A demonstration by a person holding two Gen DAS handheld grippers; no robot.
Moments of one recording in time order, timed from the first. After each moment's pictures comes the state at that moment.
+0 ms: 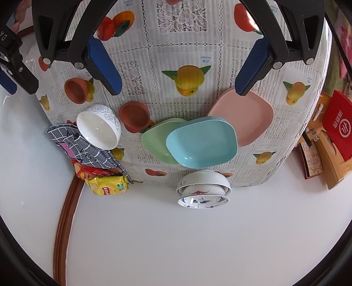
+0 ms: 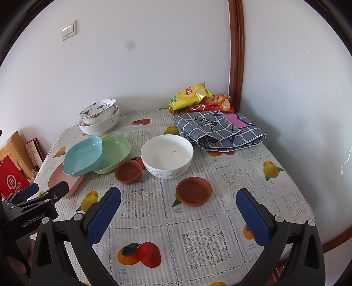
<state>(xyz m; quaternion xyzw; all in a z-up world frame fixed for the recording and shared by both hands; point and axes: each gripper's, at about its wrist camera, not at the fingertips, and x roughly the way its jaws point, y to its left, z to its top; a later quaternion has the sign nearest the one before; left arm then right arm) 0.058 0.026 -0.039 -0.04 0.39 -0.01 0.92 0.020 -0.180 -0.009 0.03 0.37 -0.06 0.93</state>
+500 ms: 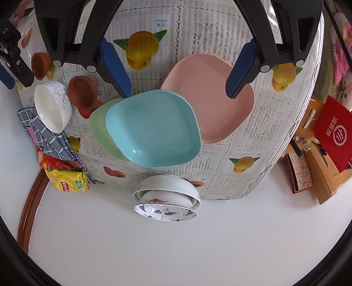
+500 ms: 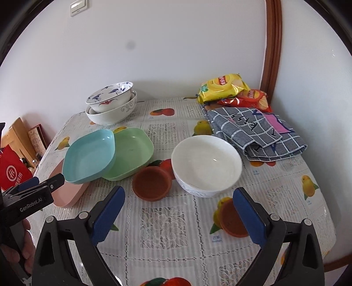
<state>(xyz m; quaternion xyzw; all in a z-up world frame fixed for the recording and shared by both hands) 0.133 0.094 -0.064 -0.06 0.42 0.05 0.90 0.114 -0.126 -0.042 0.01 0.41 0.00 0.91</state>
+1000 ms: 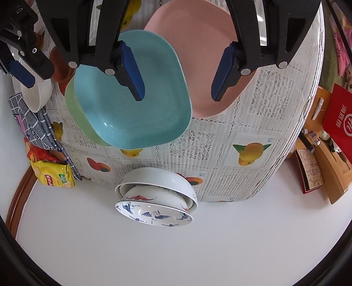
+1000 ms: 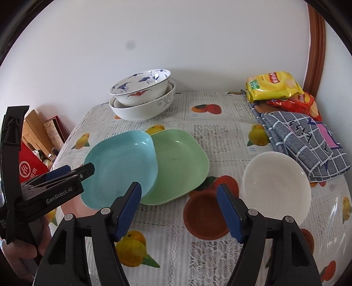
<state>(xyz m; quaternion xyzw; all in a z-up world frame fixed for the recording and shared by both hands) 0.209 0.120 -0.085 -0.06 0.44 0.04 0.89 0.187 -0.060 -0.069 0.02 0.44 0.07 0.89</state>
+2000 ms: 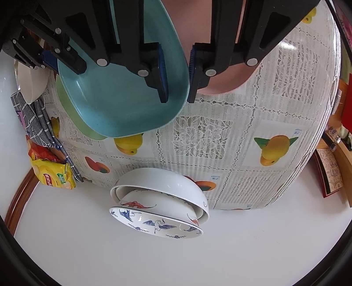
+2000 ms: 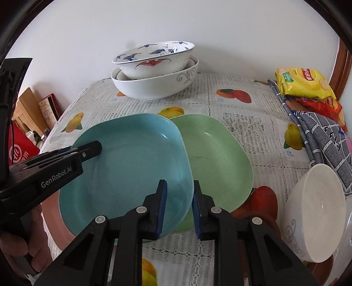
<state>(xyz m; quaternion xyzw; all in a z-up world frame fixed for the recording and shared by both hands) 0.252 0.135 -0.115 -0.09 0.46 0.00 0.89 0.231 -0.021 -0.117 -0.03 0.48 0.08 0.87</state>
